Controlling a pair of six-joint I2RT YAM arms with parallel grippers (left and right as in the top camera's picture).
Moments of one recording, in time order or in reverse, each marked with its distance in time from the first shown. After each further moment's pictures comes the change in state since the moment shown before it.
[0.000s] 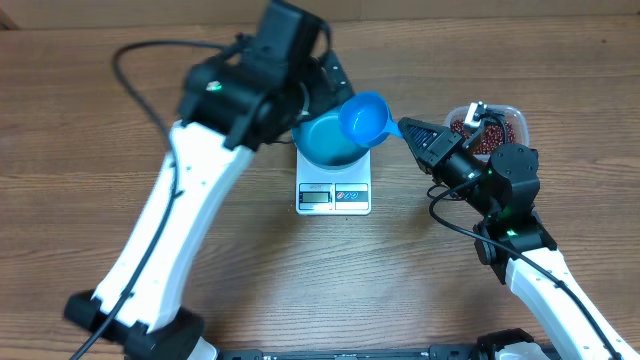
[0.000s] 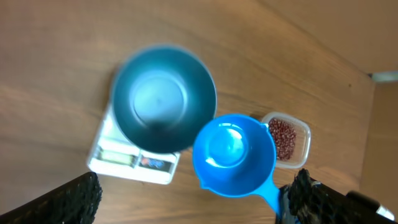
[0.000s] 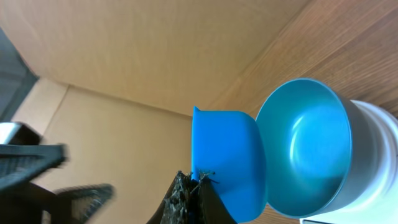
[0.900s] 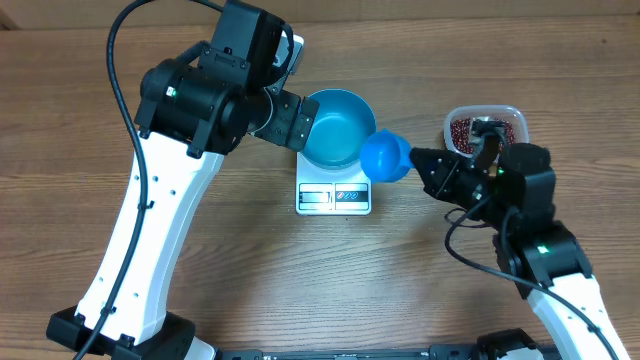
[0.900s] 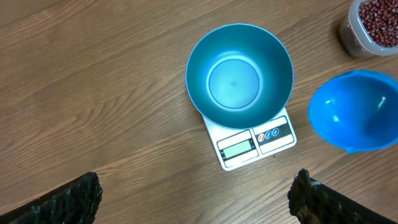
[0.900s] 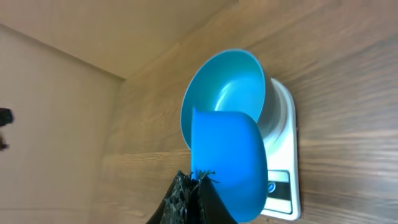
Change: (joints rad) left arm 0.056 -0.031 0.012 -0.149 -0.053 0.853; right arm 0.000 -0.191 0.159 -0.682 0.063 -0.450
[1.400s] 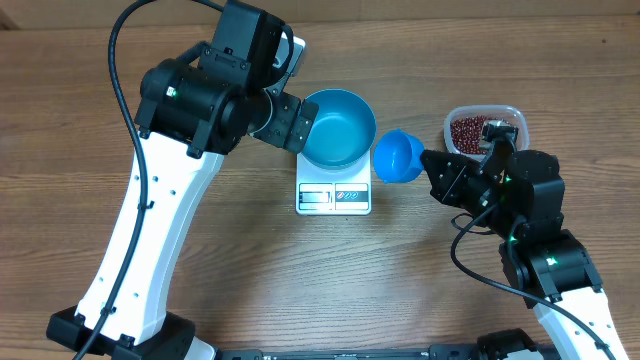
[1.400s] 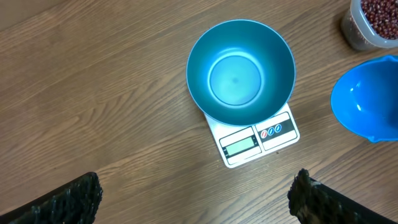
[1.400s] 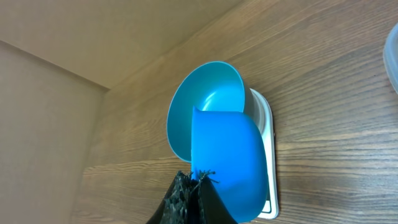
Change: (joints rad) left arm 0.000 0.000 0.000 -0.008 -0.003 0.027; right arm 0.000 -0.051 0.007 -0.069 0.076 -0.023
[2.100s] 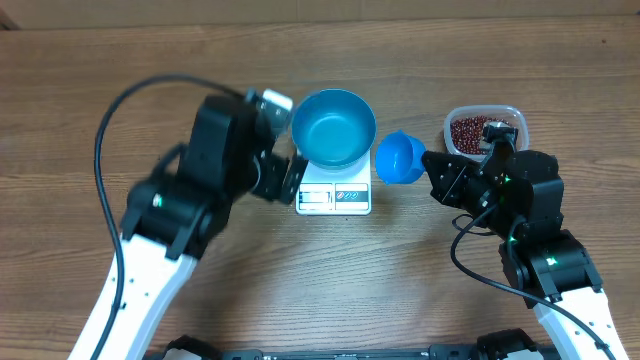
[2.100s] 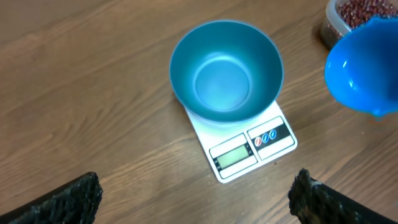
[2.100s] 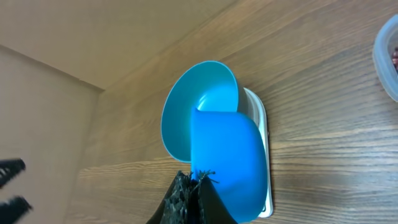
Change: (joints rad) left arm 0.000 -0.475 -0.794 0.540 0.047 0.024; right arm 0.000 0.000 0.000 -0.014 0.019 -0.006
